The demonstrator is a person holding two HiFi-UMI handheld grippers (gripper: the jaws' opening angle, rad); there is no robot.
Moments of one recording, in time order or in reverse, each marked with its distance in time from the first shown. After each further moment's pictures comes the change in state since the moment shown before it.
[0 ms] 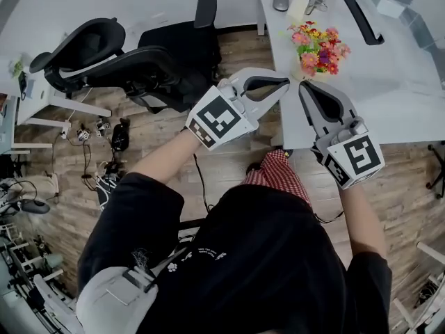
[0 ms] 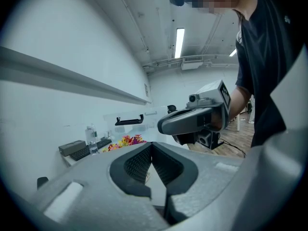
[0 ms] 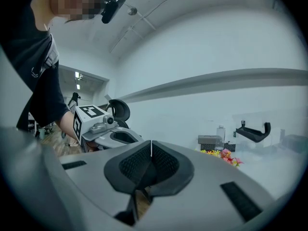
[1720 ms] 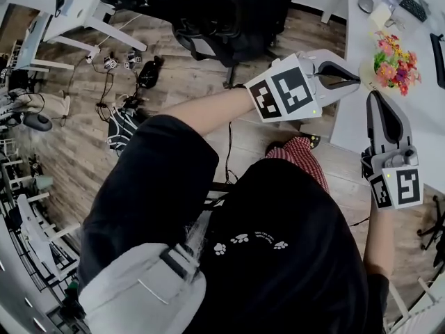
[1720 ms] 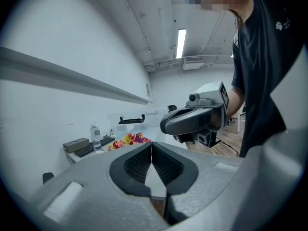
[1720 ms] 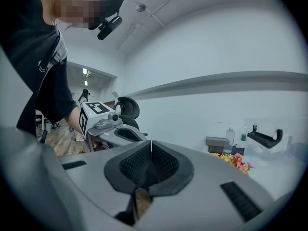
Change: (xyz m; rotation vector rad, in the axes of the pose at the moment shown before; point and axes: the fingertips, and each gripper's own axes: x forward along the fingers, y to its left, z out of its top) left arm -0.036 0.000 -0.003 -0.016 0.012 0.010; right arm 0.009 0.036 0.004 -0.055 0.028 0.070
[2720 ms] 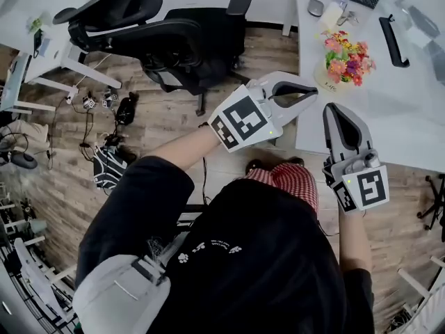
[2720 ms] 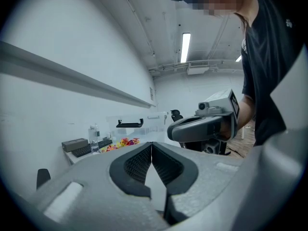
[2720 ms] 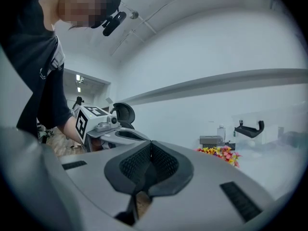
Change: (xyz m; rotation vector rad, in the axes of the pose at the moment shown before) left arm 0.017 -0.021 0.015 -0.054 -0.052 0.043; right arm -0.034 0.000 -0.006 0.065 -0.060 -0.056
